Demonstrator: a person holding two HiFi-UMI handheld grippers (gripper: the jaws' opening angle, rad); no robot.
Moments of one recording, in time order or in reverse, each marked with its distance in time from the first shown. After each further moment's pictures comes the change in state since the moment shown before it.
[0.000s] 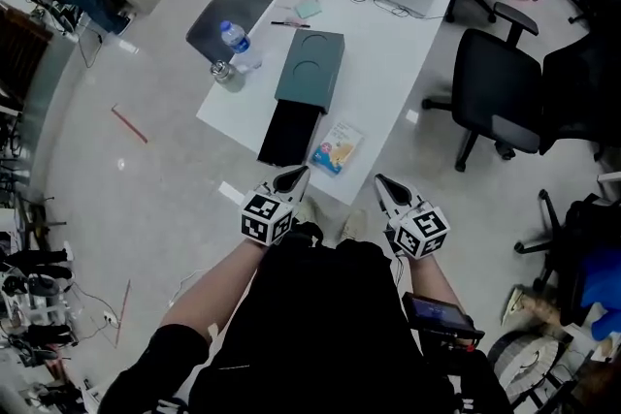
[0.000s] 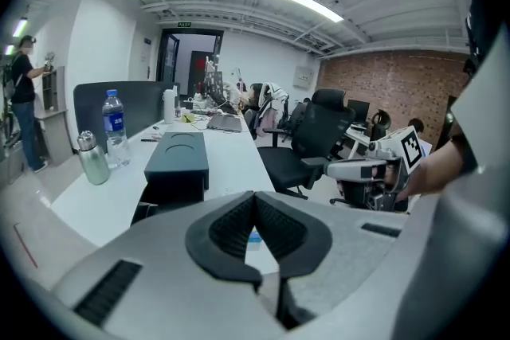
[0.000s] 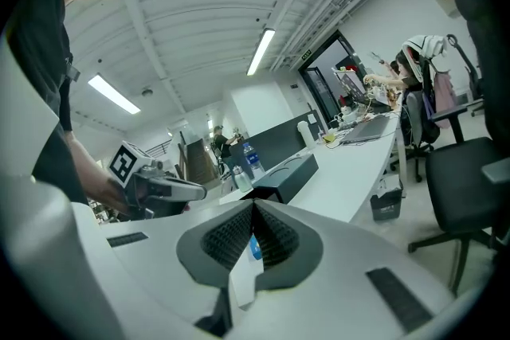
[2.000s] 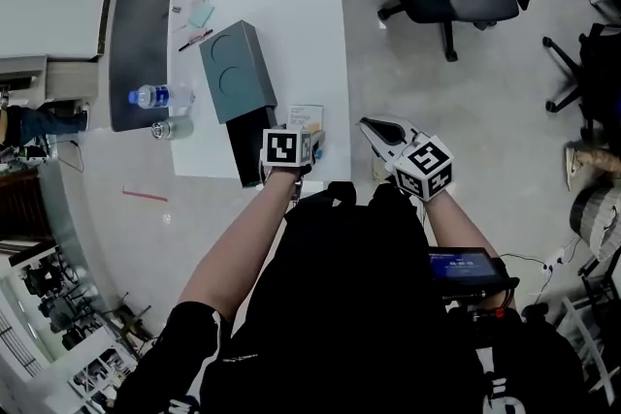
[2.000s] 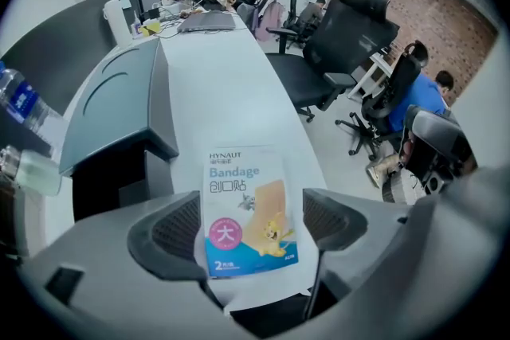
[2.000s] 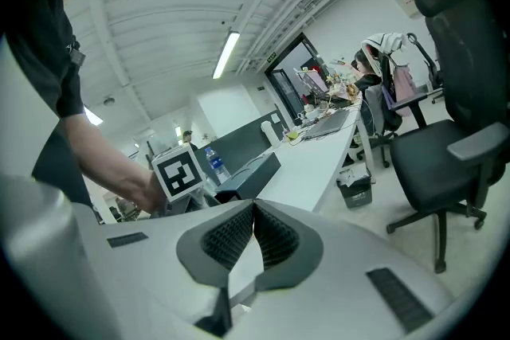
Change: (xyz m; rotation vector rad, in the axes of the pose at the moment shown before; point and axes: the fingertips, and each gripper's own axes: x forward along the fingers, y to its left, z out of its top) left arm 0.157 0.026 -0.046 0.076 0.739 0.015; right arm 0.007 -0.067 0.004 0.148 -0.021 -0.203
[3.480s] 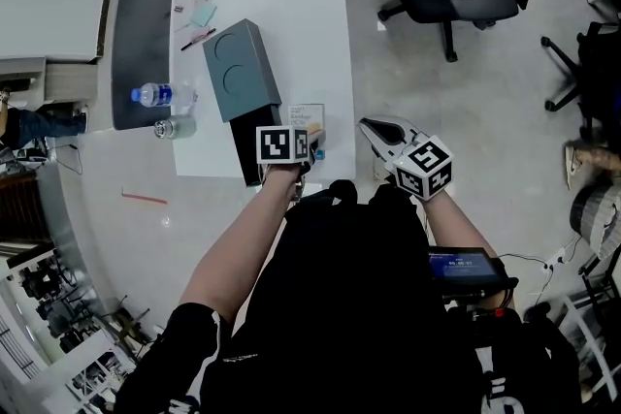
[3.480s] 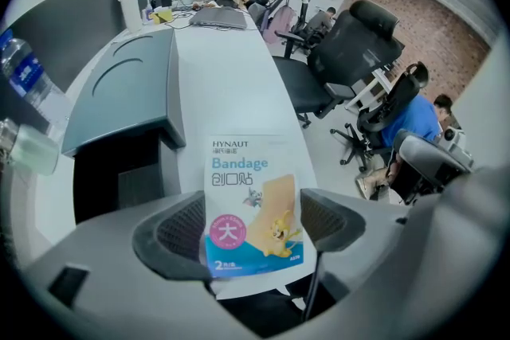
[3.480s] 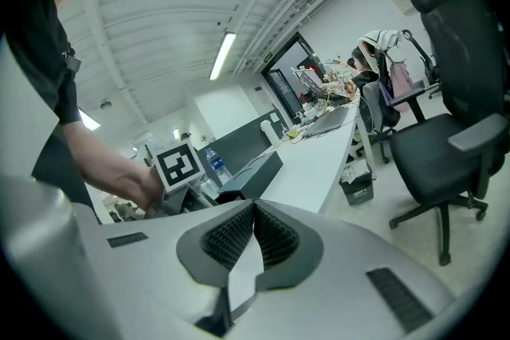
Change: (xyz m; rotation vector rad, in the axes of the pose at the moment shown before) left arm -0.015 -0.003 -0.006 -0.094 0.002 -0.071; right arm 0.002 0.012 -0.003 0.031 -0.006 -0.006
